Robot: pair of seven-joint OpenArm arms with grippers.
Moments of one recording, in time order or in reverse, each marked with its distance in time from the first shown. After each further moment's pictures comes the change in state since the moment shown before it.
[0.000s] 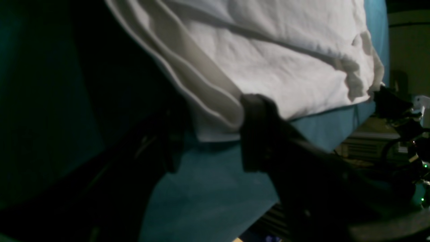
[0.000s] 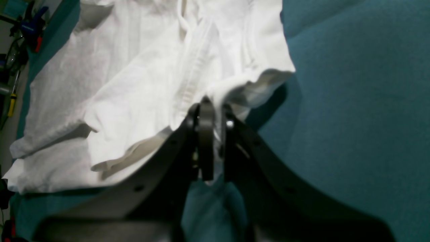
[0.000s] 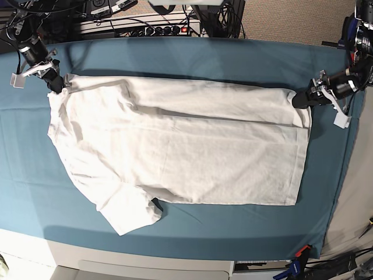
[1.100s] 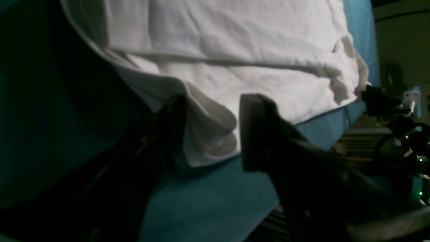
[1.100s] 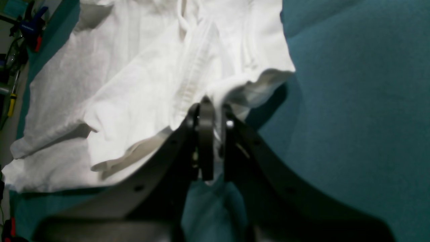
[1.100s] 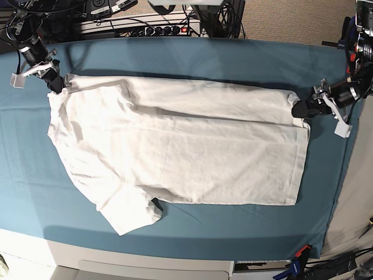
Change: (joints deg) left arm -3.3 0.0 0.0 0.0 -1.1 -2.8 1.3; right arm 0.0 0.0 0.0 0.0 0.0 0.0 0.0
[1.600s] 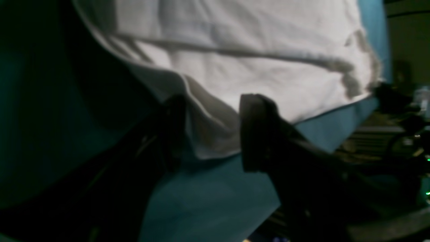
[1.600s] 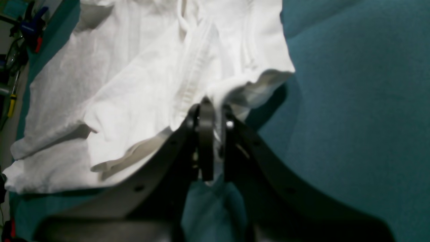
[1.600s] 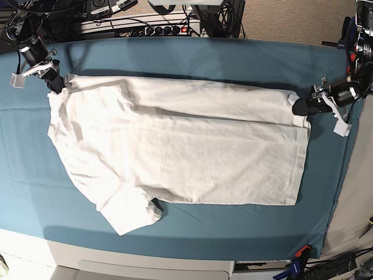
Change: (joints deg) left arm 0.4 0.0 0.0 0.0 3.1 1.5 0.4; right arm 0.0 0.0 0.0 0.0 0.0 0.0 0.0
